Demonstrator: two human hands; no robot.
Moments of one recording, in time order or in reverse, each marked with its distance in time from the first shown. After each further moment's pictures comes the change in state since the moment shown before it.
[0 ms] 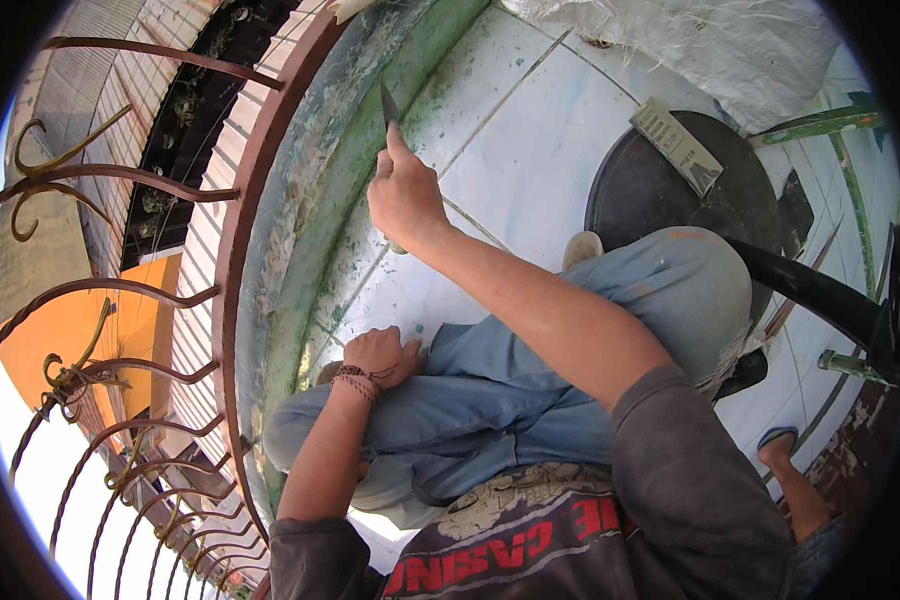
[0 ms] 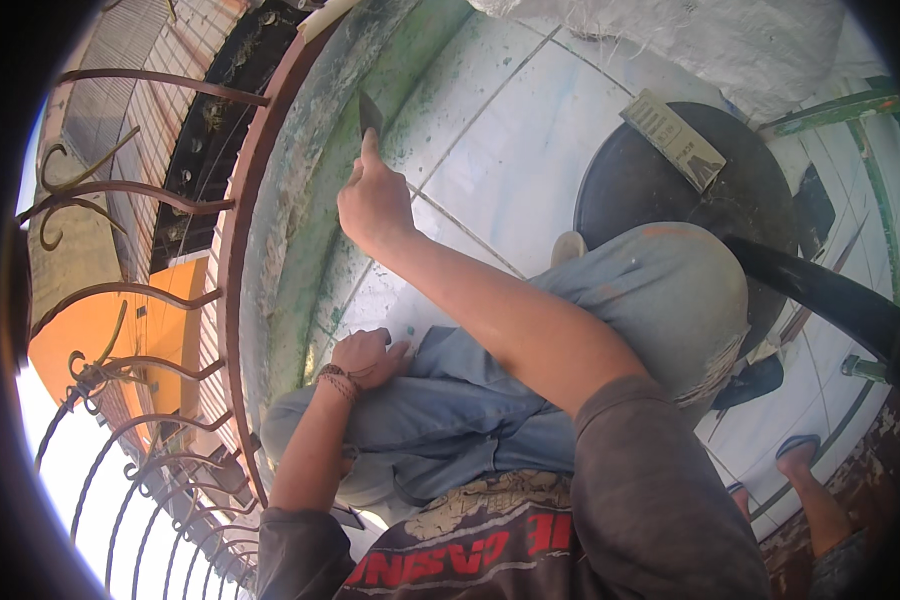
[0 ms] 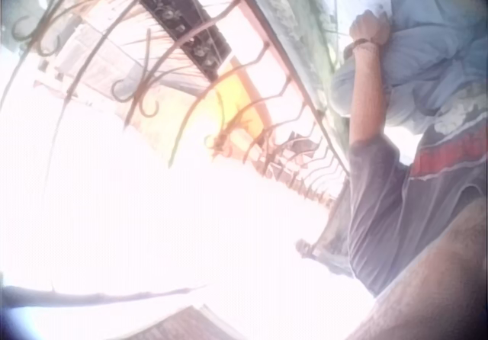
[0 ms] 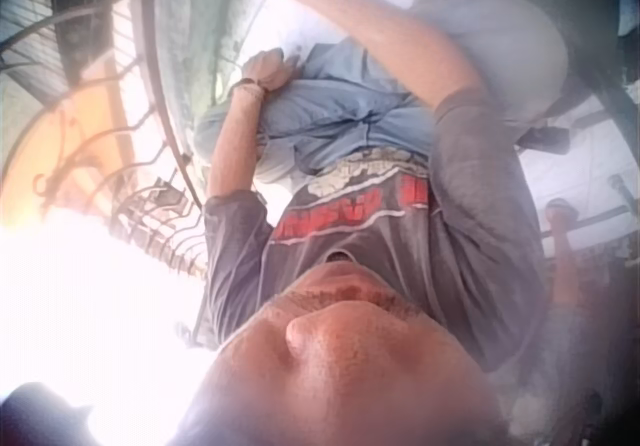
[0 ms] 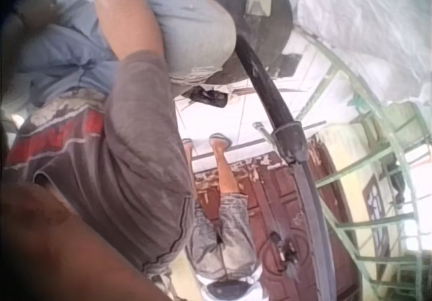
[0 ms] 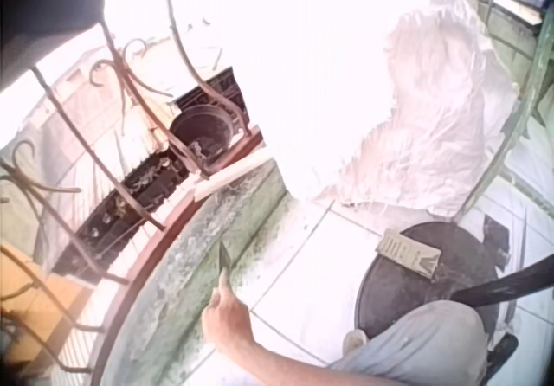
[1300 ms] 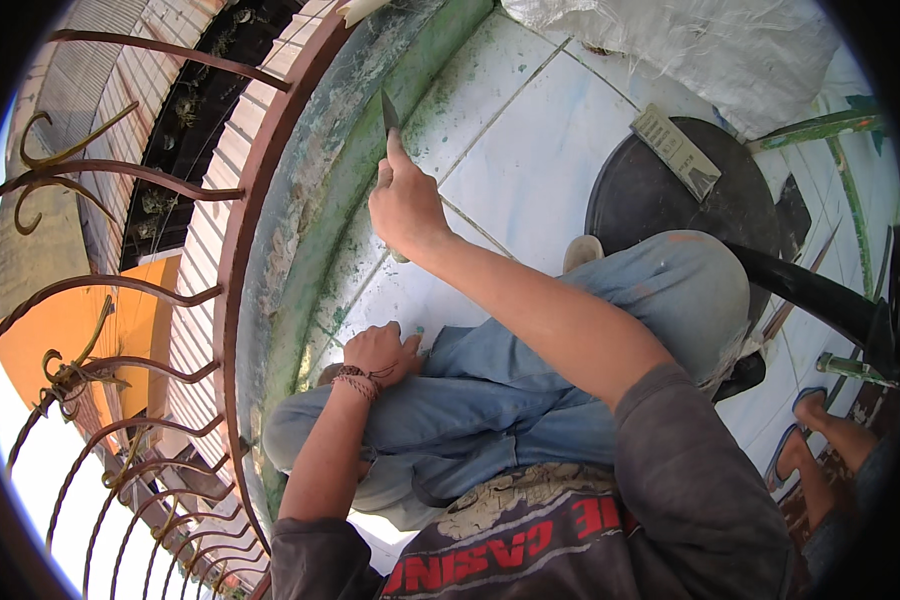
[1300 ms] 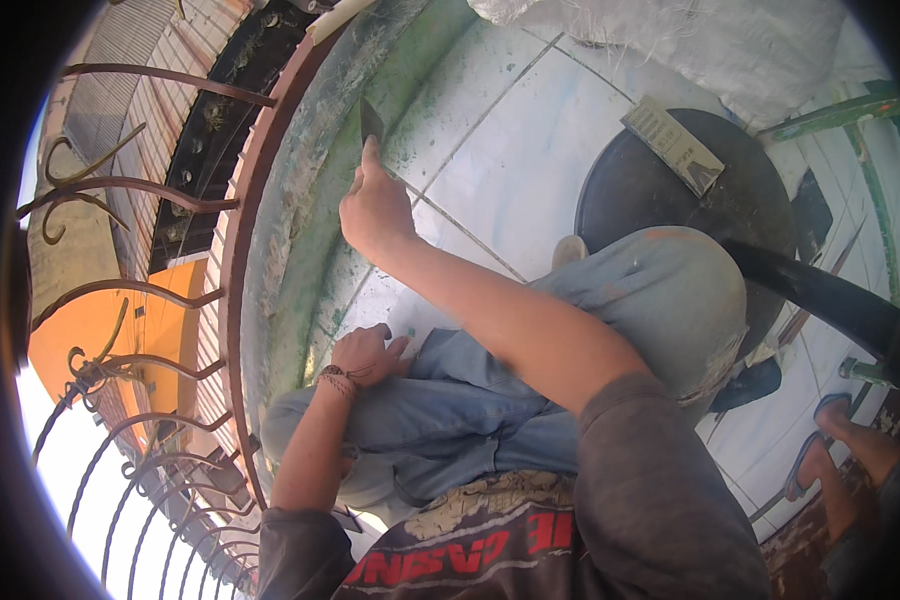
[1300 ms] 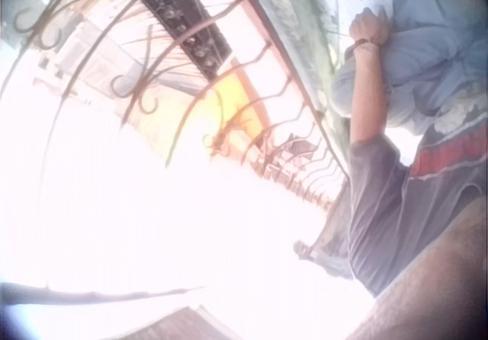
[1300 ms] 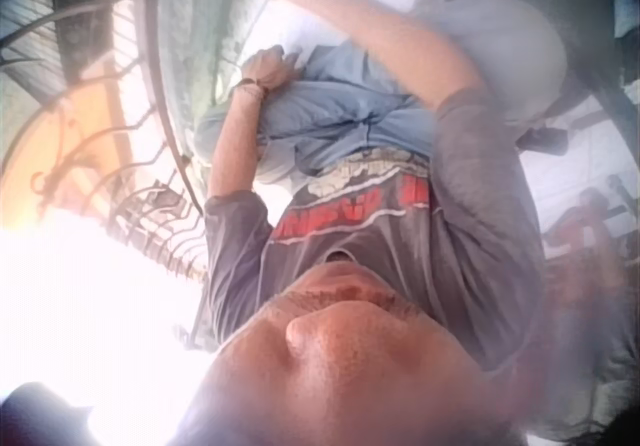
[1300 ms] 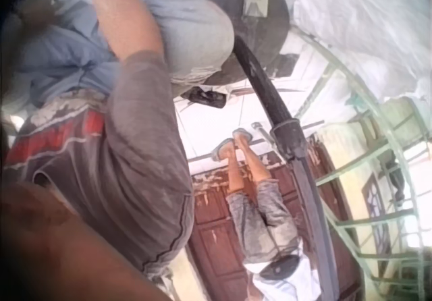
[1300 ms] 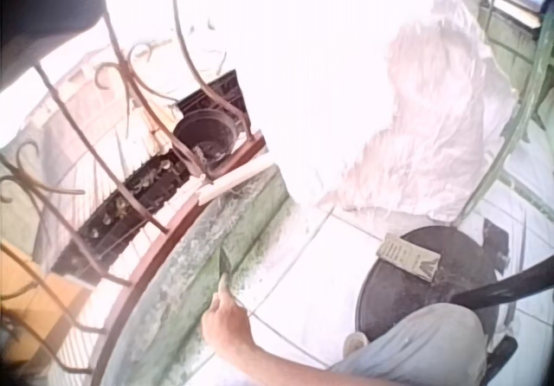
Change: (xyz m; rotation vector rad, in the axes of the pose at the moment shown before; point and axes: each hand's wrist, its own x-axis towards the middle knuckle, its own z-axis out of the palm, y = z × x) left_hand -0.001 0.000 -0.003 -0.056 0.095 -0.003; right_hand 0.008 0.023 0.022 -0.121 0.116 -0.090
